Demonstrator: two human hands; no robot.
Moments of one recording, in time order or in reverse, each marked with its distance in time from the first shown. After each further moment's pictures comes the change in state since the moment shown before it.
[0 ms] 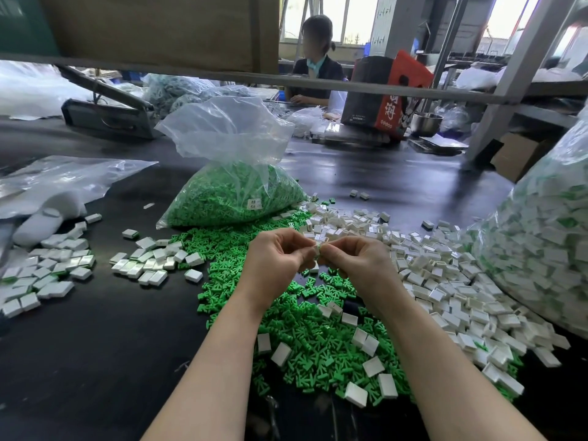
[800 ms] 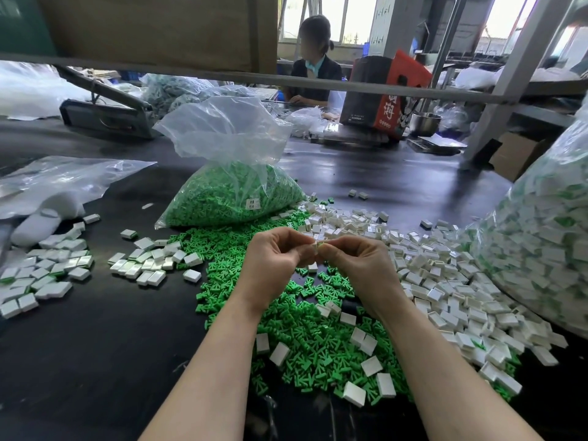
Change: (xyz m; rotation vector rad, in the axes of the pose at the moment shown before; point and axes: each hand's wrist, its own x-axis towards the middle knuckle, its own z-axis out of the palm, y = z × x) left_hand -0.004 0.002 0.001 -0.114 -0.025 0.029; right_hand -0.006 0.000 -0.002 0.162 -0.063 -0.075
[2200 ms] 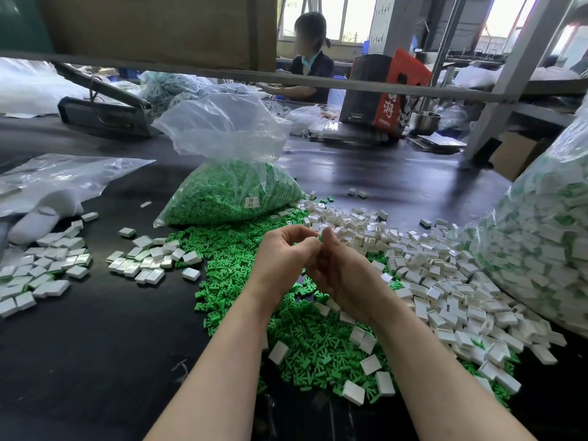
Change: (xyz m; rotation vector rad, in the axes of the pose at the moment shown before) left_hand 0.003 0.004 0.016 0.001 0.037 -0.075; right_hand 0.006 0.014 0.017 0.342 -0.203 0.306
